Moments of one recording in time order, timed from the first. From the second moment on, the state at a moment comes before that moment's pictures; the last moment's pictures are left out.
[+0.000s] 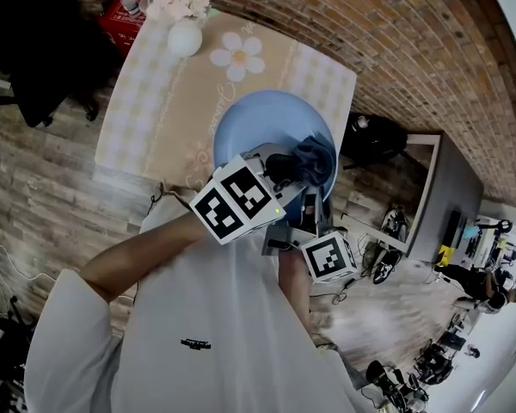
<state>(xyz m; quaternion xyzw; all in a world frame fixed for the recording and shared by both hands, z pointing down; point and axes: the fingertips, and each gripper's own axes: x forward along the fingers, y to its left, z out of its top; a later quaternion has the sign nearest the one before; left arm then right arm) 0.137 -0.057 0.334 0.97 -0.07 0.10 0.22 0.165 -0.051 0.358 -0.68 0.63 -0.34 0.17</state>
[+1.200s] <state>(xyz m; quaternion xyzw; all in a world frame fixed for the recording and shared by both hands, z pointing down) 0.097 -0.044 0.392 0.95 -0.10 0.18 0.25 0.173 -0.036 0.349 -0.69 0.64 -0.31 0.15</state>
